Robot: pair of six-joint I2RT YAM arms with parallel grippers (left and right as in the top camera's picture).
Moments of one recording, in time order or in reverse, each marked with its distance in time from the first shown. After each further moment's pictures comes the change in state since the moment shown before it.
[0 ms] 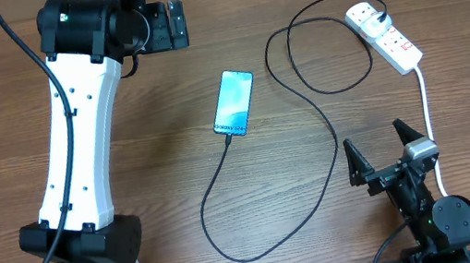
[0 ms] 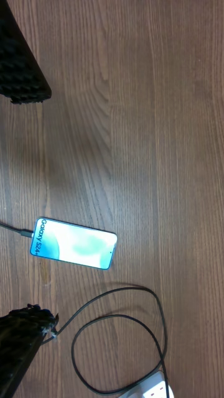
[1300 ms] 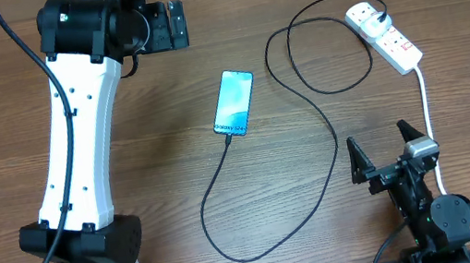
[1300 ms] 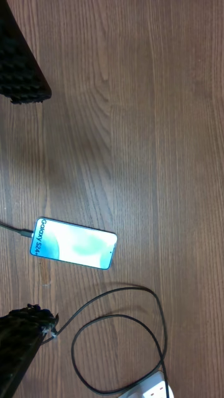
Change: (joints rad) left arm 0.000 0.000 0.000 0.000 0.000 0.000; right arm 0.000 0.020 0.000 -0.024 0.057 -0.013
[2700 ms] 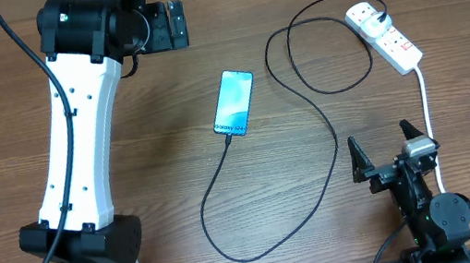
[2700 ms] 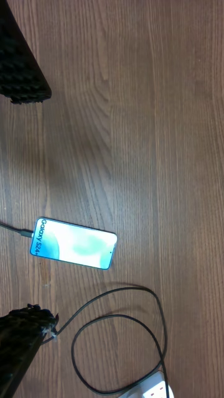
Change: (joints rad) left arm 0.000 0.000 0.000 0.000 0.000 0.000; right arm 0.000 0.001 0.000 0.000 0.024 -0.064
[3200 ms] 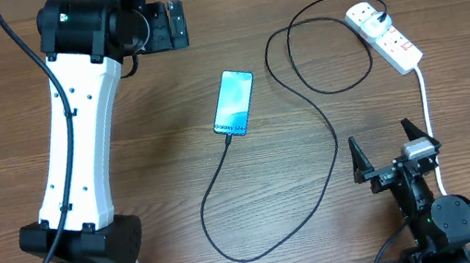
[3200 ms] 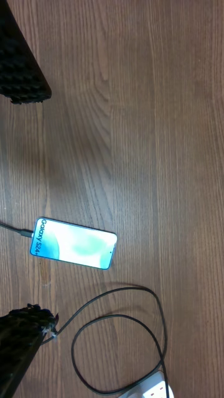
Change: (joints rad) left arm 0.000 0.000 0.000 0.000 0.000 0.000; right arm 0.000 -0.020 0.000 0.000 -0.001 -0.041
